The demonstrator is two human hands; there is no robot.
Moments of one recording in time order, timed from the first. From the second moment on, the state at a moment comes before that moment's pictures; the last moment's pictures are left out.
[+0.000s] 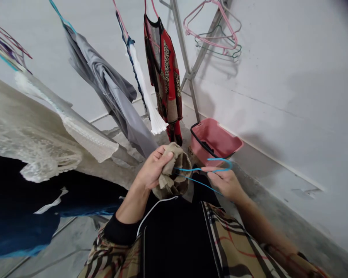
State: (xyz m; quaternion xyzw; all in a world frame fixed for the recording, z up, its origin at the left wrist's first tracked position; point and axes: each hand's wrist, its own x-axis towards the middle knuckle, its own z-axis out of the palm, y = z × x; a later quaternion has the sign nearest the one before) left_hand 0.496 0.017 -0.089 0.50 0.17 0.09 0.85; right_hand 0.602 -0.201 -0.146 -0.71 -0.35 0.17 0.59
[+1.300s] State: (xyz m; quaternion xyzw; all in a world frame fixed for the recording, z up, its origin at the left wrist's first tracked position) left_hand 0.475 0.043 -0.094 0.93 0.25 0.24 0.14; right_hand 0.625 -0.159 -0.265 -0.49 -0.05 0.39 0.78
